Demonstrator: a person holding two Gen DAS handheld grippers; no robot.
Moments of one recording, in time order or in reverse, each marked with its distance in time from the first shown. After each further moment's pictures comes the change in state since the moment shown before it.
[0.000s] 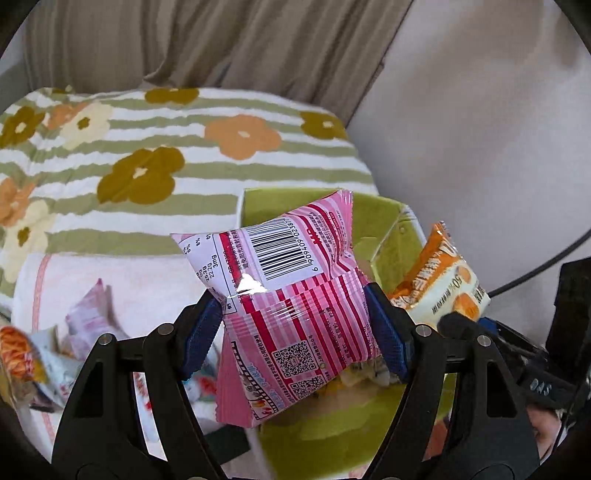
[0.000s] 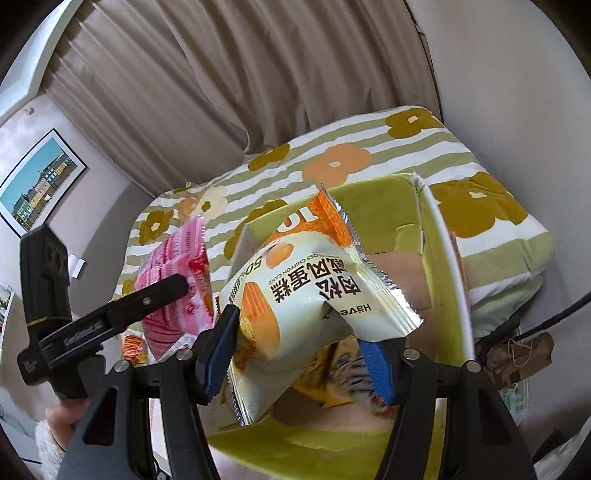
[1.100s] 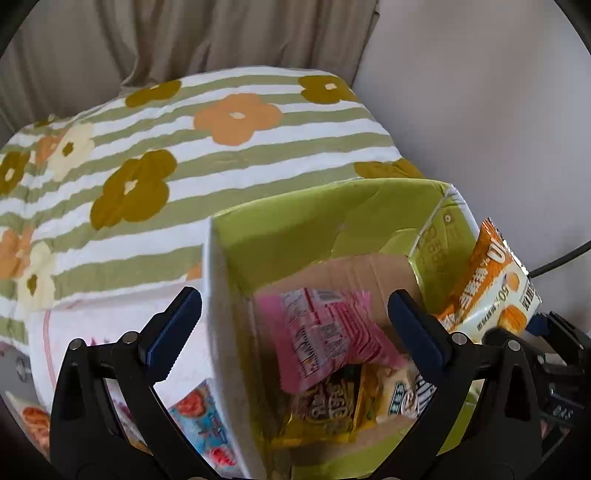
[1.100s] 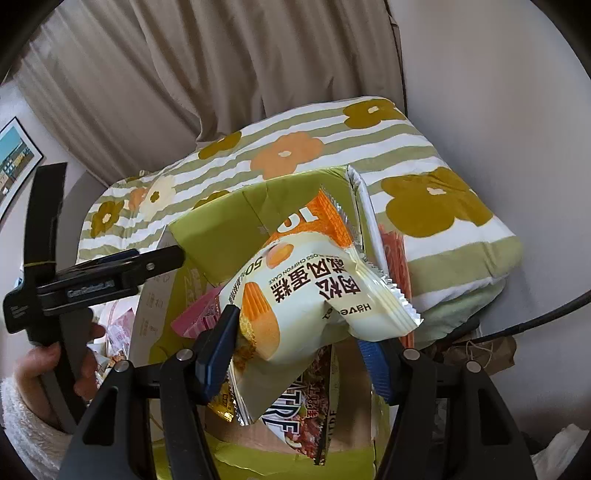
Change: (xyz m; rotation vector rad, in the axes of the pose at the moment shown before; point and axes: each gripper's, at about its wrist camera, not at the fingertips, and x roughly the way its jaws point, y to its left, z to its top) left arm 0.082 -0.016 0.041 0.151 0.122 0.106; right arm 0.021 -0.032 0.016 -0.016 0.049 -0.180
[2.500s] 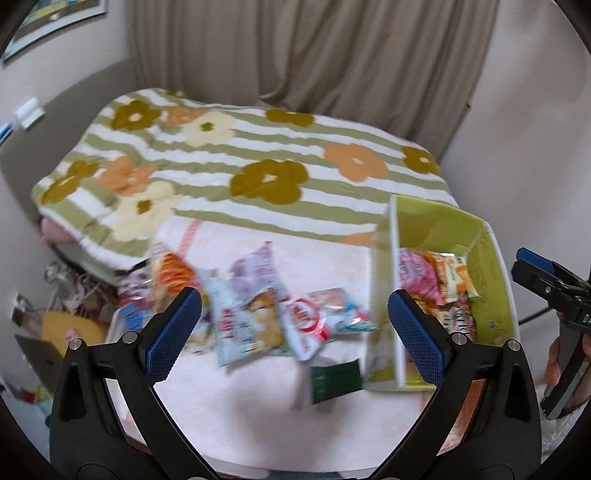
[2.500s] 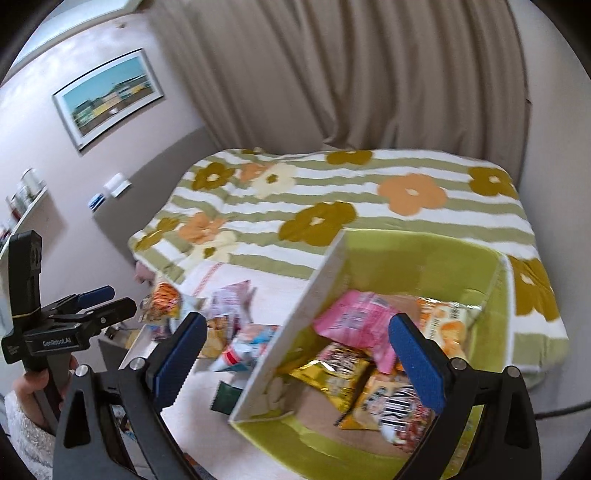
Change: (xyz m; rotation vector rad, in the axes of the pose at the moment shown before) left arm -0.216 0.114 -0.178 -0.344 -0.232 0.254; right arm -0.049 0.129 -0.018 -0.394 -0.056 0.317
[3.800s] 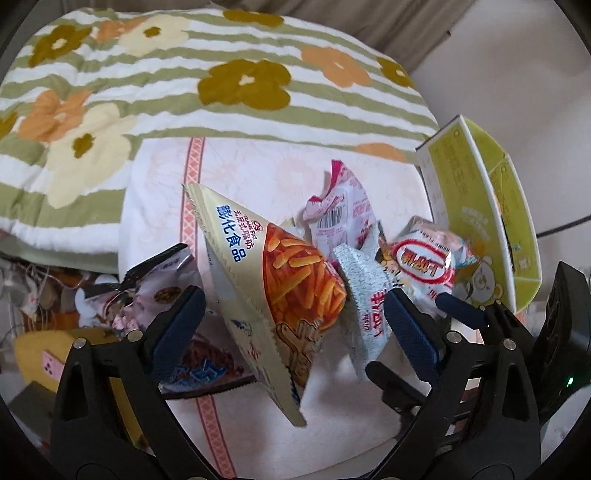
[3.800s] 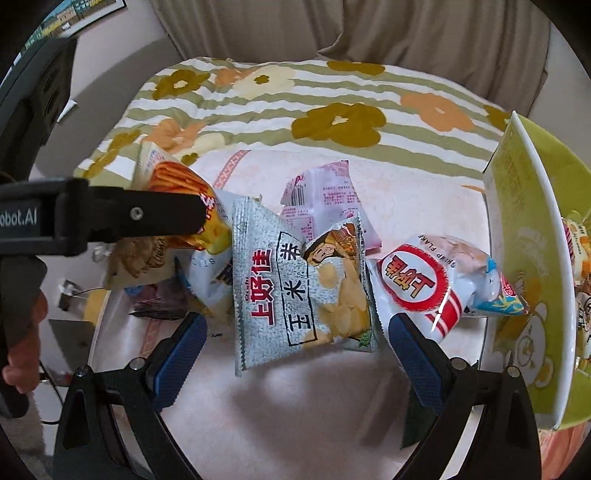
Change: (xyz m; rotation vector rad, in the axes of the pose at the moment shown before) left arm 0.176 0.166 0.010 0.121 0.411 -0.313; right arm 0.233 0.188 -0.082 0.053 0.294 -0.288
